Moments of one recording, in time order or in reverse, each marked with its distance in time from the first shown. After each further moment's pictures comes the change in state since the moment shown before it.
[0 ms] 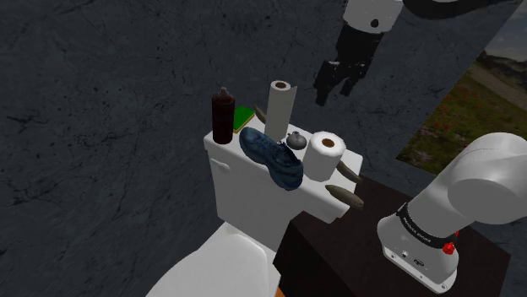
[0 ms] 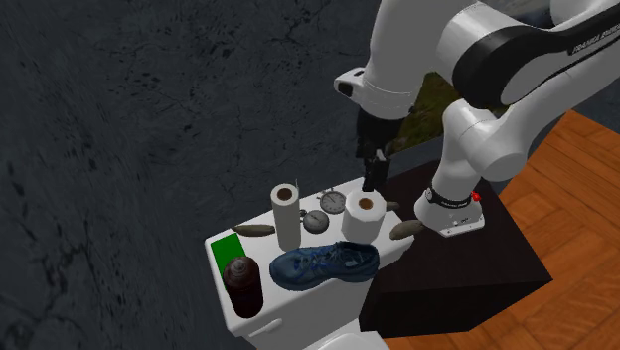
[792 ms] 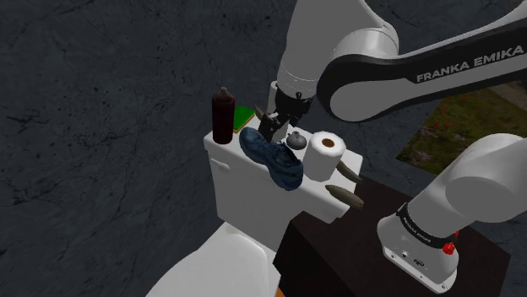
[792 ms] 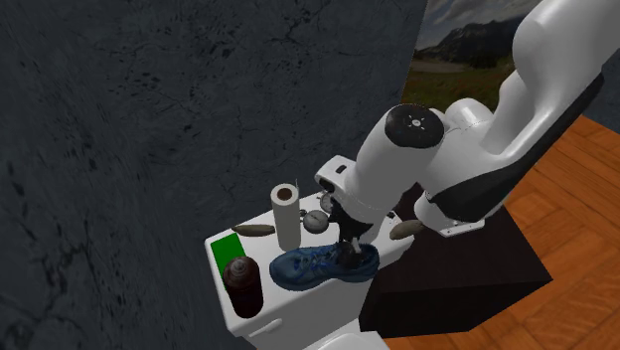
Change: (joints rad) arm -0.045 0.317 0.305 -0.045 -0.115 0.469 0.221
